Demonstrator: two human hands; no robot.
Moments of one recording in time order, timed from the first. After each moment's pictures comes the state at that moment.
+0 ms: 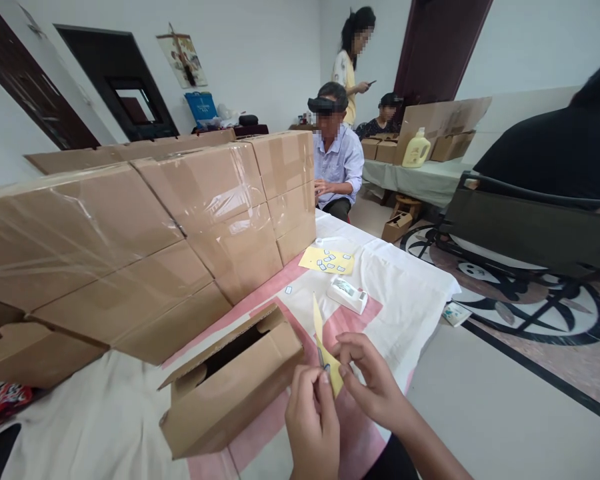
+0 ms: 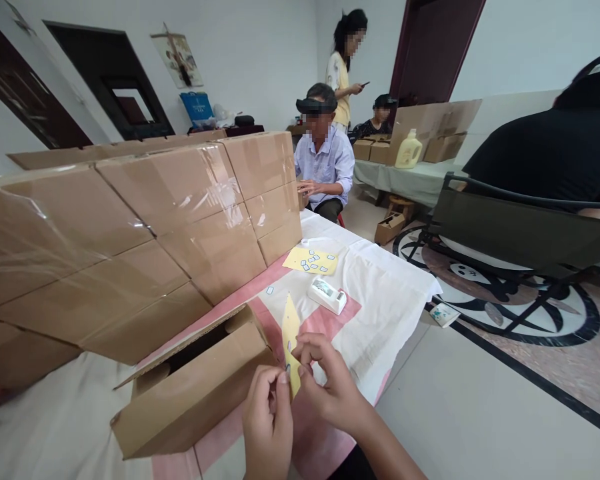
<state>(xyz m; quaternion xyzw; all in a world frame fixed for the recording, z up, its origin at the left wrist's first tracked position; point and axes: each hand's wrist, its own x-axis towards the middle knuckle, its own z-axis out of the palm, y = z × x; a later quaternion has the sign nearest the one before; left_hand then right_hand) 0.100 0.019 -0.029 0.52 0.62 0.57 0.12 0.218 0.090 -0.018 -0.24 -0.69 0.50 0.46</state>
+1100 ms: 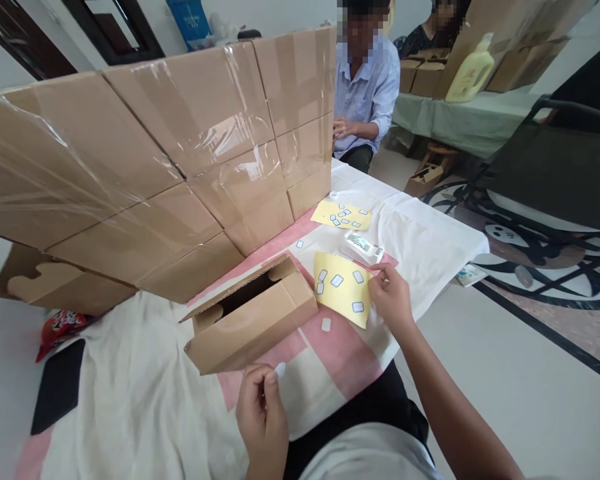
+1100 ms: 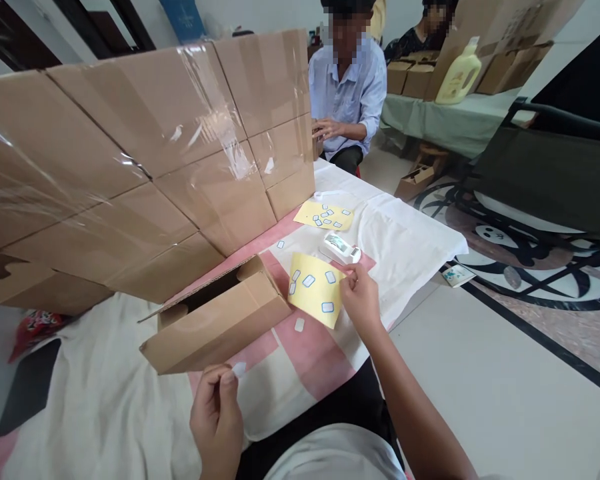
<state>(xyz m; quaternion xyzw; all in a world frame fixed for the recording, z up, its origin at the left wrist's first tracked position) 0.037 -0.070 -0.051 0.39 0.71 0.57 0.09 0.230 0.160 -0.063 -0.58 -0.60 0.35 0.43</state>
